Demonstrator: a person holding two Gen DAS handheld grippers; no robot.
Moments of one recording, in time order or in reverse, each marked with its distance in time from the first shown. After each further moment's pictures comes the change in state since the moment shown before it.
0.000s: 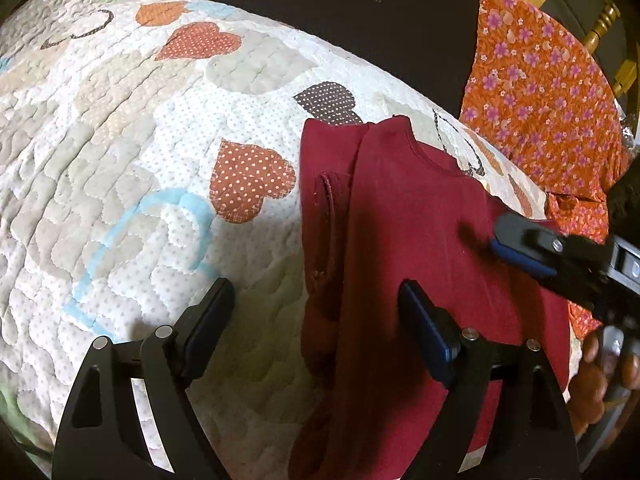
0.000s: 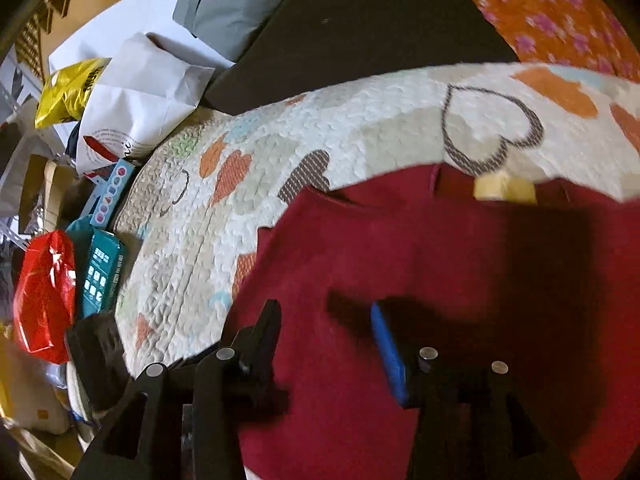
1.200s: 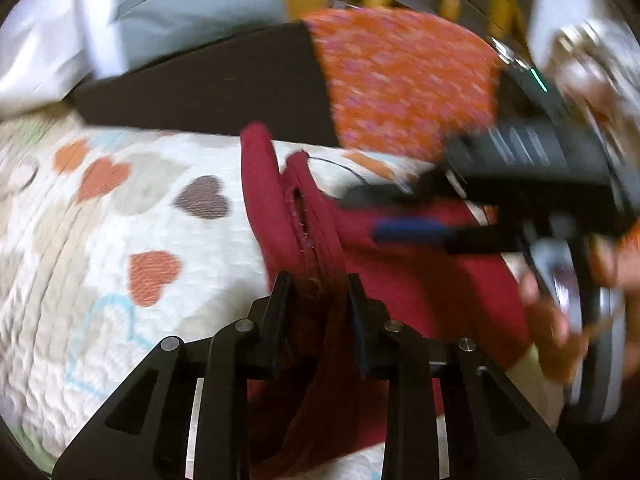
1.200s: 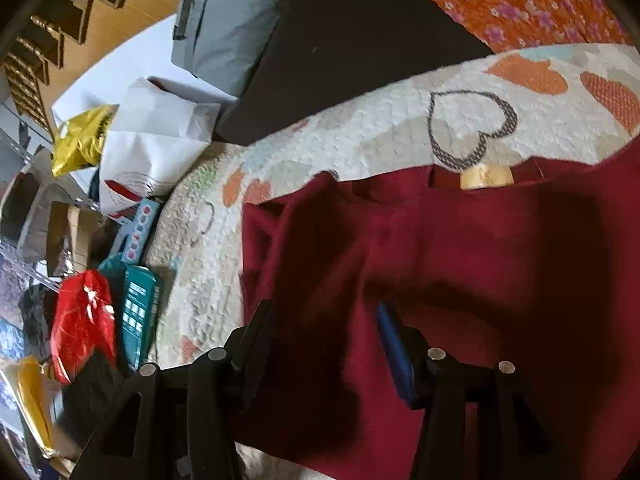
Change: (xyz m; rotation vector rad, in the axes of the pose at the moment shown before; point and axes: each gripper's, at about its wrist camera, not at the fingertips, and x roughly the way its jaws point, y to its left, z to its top) left arm -0.052 -0.083 -0.034 0.426 -0.214 -0.154; right arm -0.043 0.000 -0.005 0.130 -0.076 0.098
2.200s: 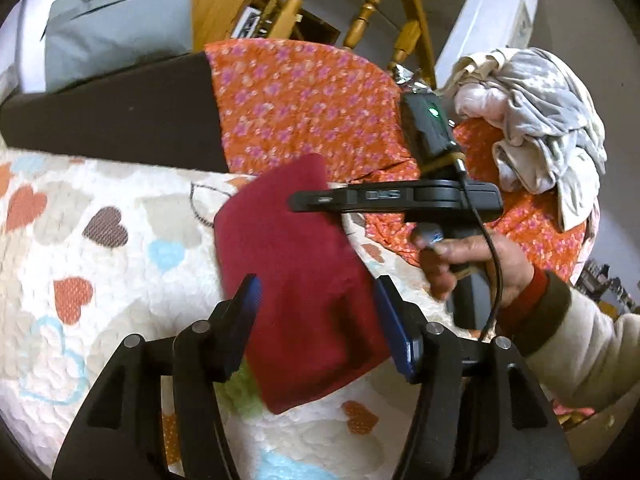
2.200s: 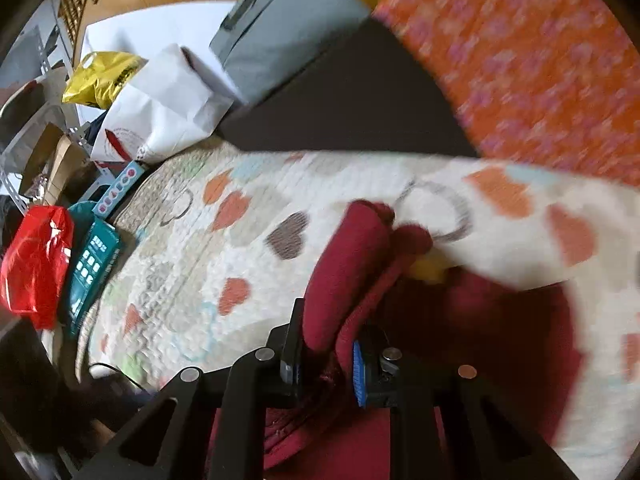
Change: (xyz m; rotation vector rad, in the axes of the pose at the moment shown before) left arm -0.065 -0.028 0.023 -0.001 -0.059 -0.384; right arm -0.074 0.008 0.021 -0.342 -0.075 -0.222
